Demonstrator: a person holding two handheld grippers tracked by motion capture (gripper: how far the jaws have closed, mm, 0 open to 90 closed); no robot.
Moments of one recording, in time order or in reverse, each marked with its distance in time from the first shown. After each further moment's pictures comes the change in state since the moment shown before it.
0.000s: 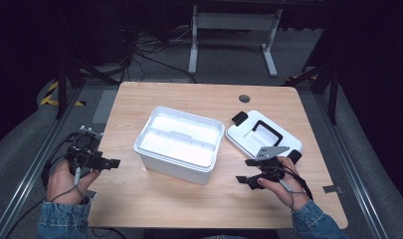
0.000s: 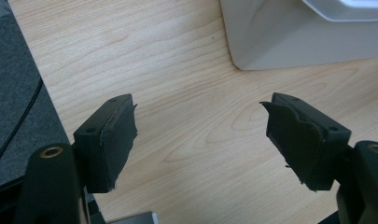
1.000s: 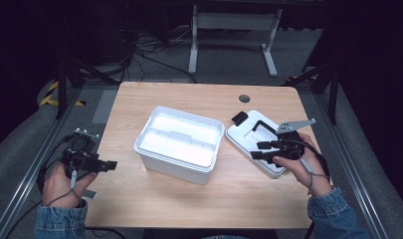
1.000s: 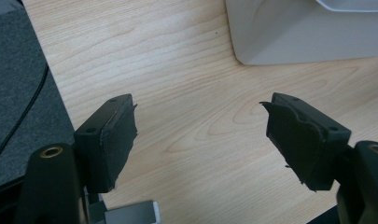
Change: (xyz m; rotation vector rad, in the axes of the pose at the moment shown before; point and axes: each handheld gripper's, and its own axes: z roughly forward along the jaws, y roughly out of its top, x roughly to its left) left arm 0.000 -0.008 -0.006 -0.010 0.008 -0.020; right arm -0.030 0.049 -0.067 -0.055 0.024 0.123
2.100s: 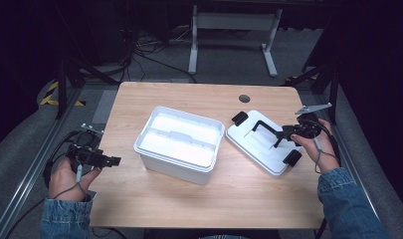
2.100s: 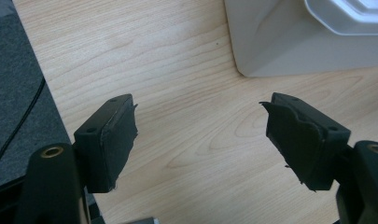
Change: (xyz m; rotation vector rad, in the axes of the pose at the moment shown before) left arm 0.001 0.013 0.008 0.010 -0.002 0.003; right arm -0.111 -0.010 -0.015 0.066 -0.232 0.107
